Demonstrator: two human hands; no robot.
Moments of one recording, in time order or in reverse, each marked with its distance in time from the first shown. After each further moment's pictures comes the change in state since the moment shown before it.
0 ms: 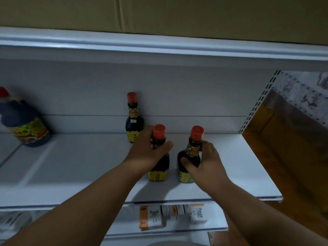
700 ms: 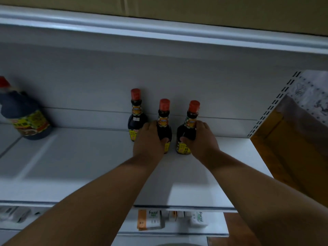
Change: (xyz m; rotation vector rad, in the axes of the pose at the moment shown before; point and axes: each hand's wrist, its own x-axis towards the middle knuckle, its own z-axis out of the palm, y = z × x) left_hand 0.056 -0.039 0.025 0.550 0.234 -0.011; right_hand 0.098 0.007 0.024 -0.159 -0.088 0.045
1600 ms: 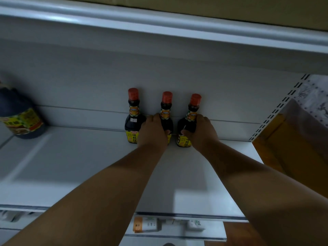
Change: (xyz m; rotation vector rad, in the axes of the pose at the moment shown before) left_hand 0.042 0.013 0.021 0.098 -0.043 -0.036; right_hand 0.045 0.003 -0.002 -0.065 -0.064 0.048
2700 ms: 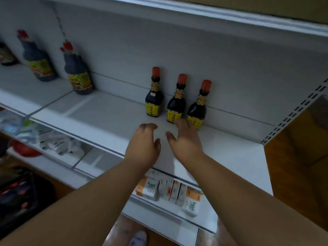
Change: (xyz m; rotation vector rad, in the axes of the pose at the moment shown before) left_hand -0.174 0.008 -0.017 0.010 0.248 -0.117; right_hand -0.113 -0.002 0.012 0.133 -0.156 -0.413
